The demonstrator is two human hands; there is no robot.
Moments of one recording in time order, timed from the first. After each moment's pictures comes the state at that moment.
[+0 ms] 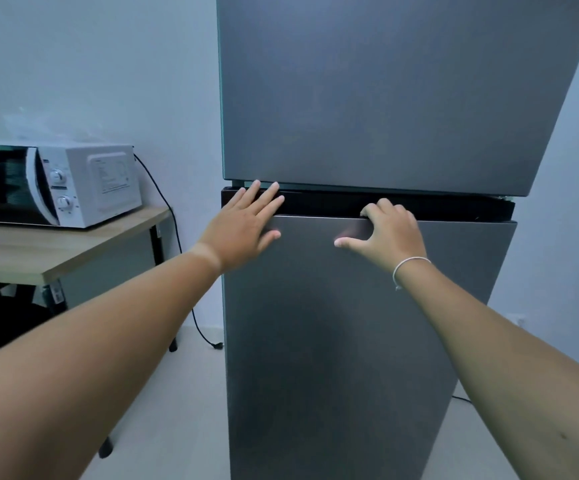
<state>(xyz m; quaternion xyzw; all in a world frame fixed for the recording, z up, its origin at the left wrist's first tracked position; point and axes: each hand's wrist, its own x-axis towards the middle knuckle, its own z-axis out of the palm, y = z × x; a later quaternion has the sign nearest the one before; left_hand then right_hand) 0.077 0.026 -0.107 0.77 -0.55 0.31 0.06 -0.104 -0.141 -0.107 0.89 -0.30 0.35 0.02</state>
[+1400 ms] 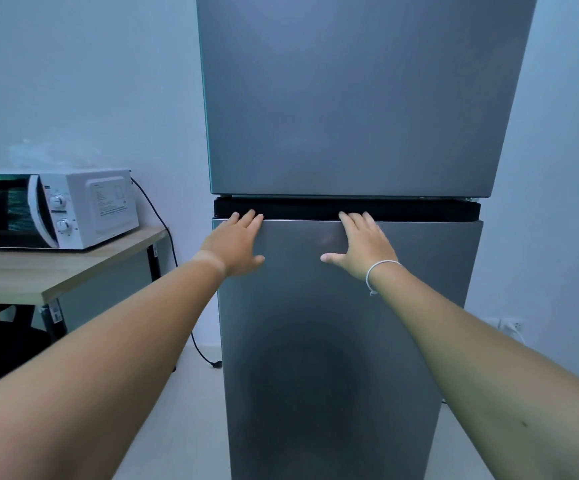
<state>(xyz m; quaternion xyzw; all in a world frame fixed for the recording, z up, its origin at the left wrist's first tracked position) 0.040 0.029 -0.098 0.86 -0.48 0.17 0.03 -0.113 -0.131 -0.114 0.91 -0.32 0.27 -0.02</state>
